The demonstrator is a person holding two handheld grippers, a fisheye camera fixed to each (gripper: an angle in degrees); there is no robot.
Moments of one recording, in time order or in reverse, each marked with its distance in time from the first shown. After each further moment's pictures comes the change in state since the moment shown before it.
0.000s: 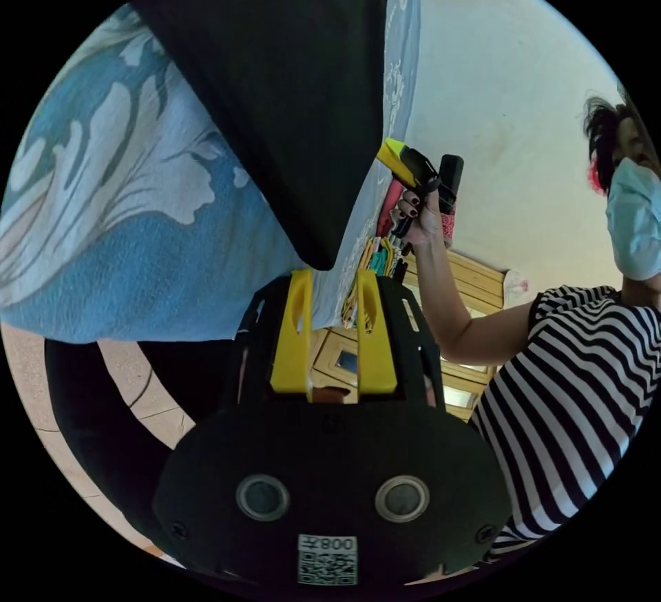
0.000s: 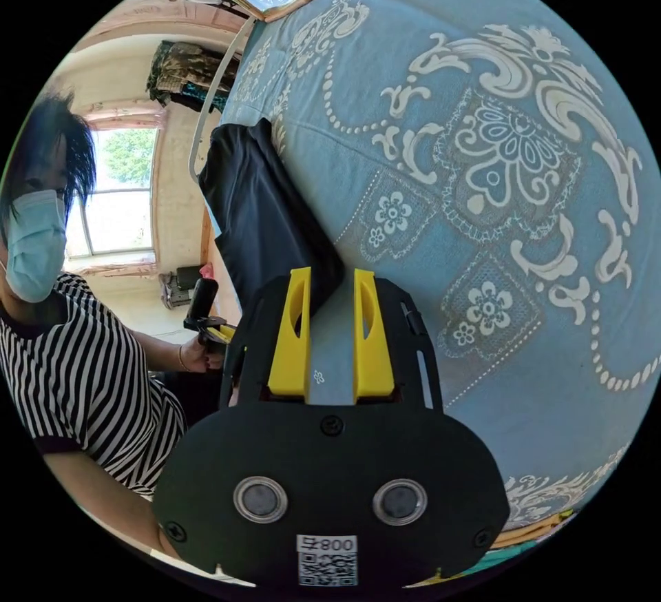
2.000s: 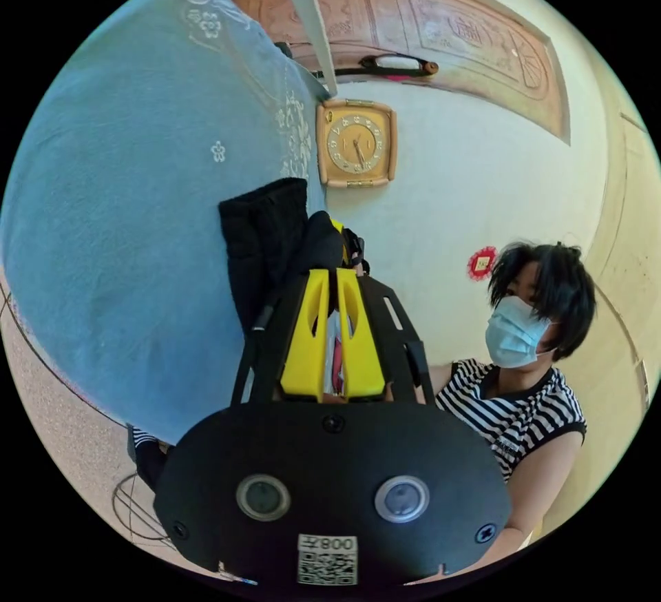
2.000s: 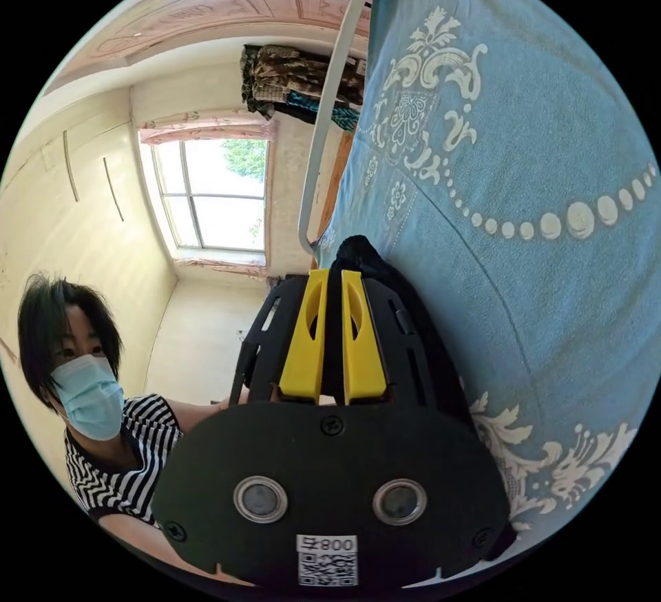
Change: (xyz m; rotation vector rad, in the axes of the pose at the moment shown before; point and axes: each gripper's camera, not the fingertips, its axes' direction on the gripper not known) left arm 0.205 0.126 -0.451 0.691 0.216 0.216; right arm 0.028 -0.282 0.210 0.010 -0.525 -0.182
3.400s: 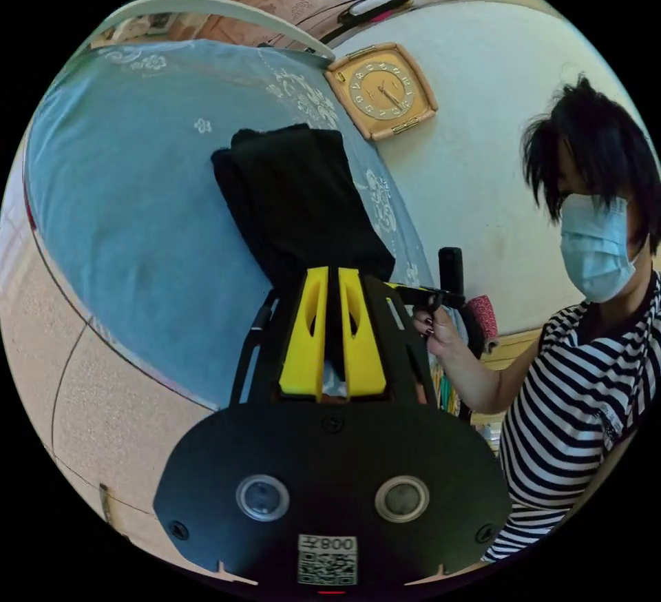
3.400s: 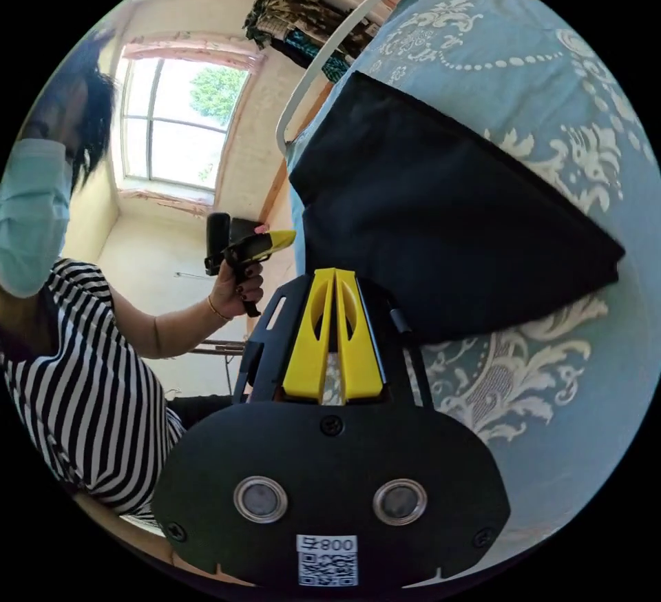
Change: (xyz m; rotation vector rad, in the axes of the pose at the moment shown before) left arm 0.111 0.086 0.076 -0.112 -0.478 0.214; right arm 0.061 0.202 0.040 -0.170 0.279 -0.128
